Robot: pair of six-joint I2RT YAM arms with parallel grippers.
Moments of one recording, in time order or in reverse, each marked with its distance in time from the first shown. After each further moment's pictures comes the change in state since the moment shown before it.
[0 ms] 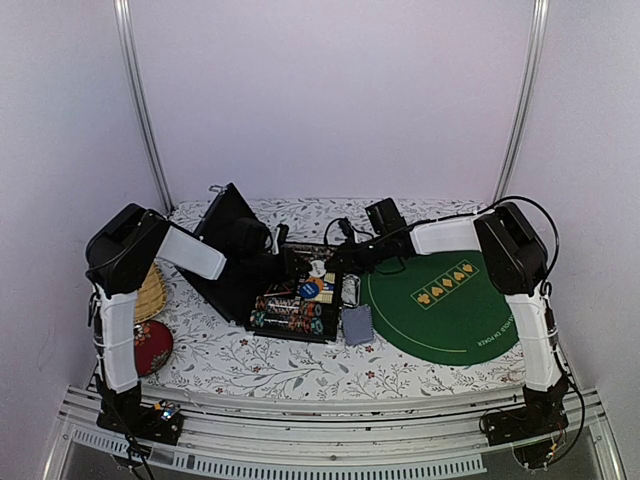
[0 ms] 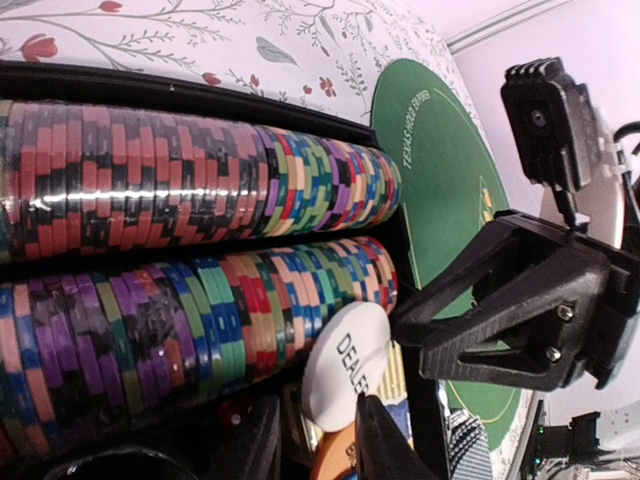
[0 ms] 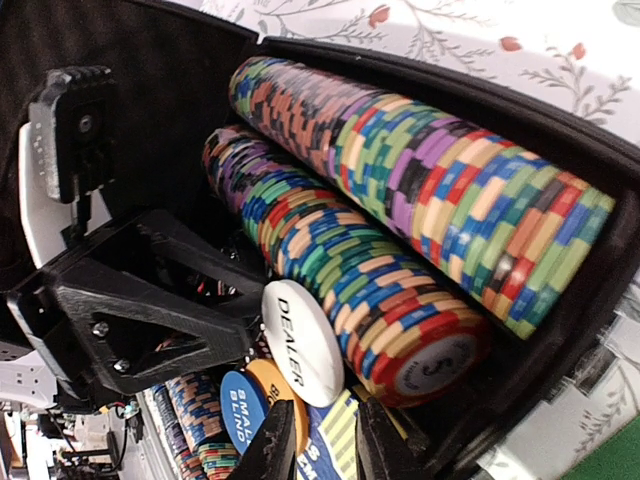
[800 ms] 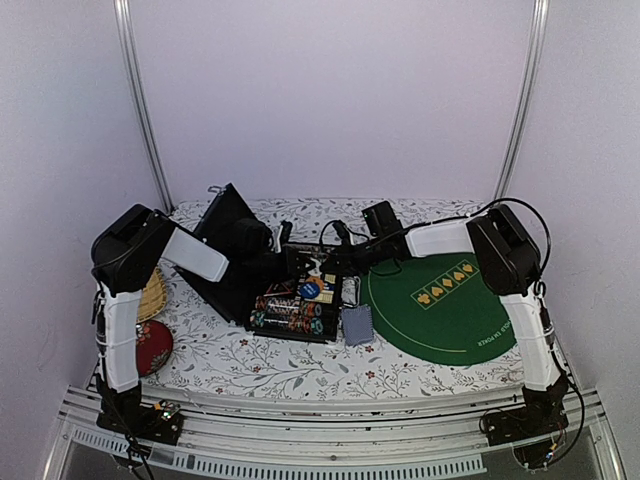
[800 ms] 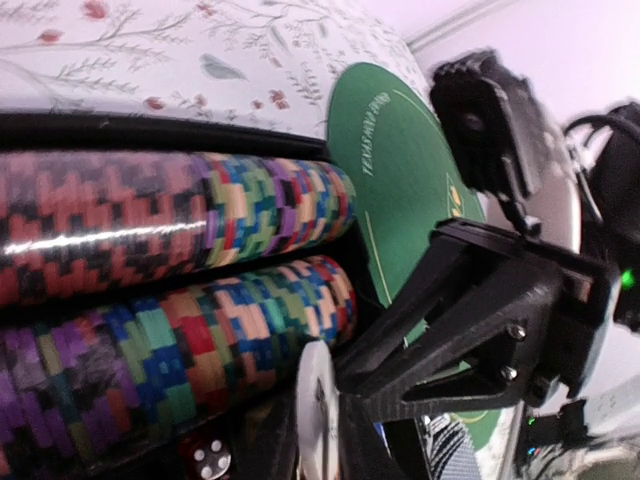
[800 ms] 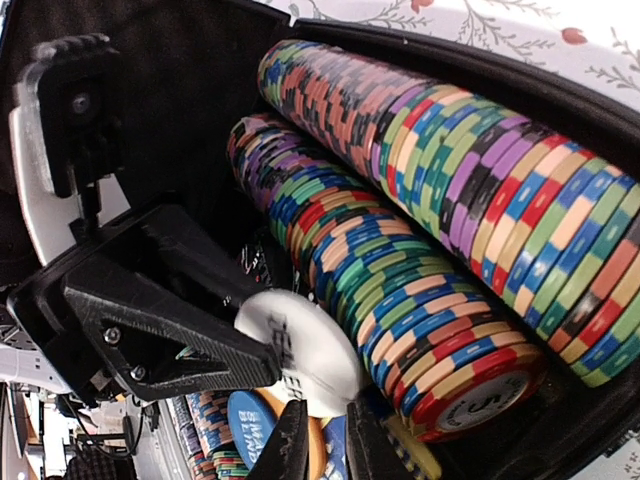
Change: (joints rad) left arm 0.000 0.043 0.013 0.105 0.063 -0.001; right arm 0.010 0.054 0.040 0.045 -0.084 0.023
